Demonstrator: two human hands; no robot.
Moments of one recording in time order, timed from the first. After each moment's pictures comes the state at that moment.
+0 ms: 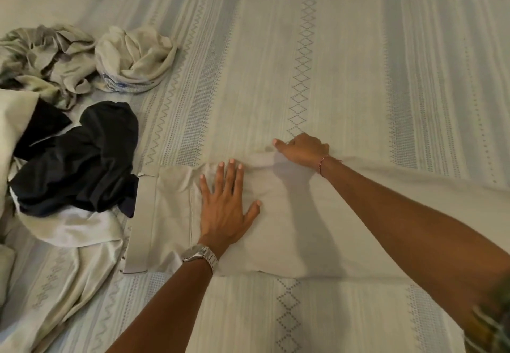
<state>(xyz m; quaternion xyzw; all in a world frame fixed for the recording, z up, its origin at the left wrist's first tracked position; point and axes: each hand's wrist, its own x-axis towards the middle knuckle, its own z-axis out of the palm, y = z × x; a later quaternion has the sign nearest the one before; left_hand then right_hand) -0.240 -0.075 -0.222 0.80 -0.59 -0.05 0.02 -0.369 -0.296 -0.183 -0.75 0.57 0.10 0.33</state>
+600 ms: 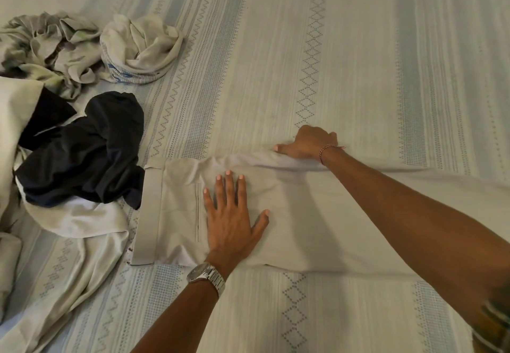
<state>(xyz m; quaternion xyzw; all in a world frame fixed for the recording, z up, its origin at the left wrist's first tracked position) -0.266 -0.043 -0.218 0.84 -0.54 -0.08 0.02 -0.356 -0.290 -0.153 -0.77 0.54 0.20 0.27</state>
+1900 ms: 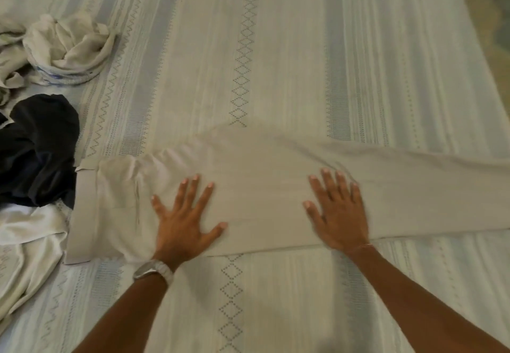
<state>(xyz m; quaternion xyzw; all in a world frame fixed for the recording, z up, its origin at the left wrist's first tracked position) -0.291 -0.021 -0.220 0.77 -0.62 -0.11 -0.06 -0.634 -0.168 -0.236 -0.85 0.52 0.05 0.08</state>
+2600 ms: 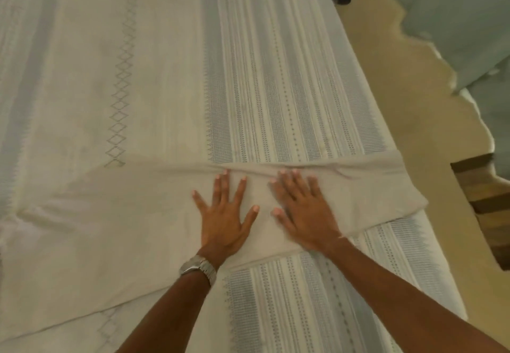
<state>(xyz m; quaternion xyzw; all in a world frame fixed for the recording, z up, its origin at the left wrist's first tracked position) -0.600 -0.204 -0.220 0.73 -0.66 -0.16 -0.01 -0.816 -0.256 -0.228 -0.88 0.47 0.02 0.09</state>
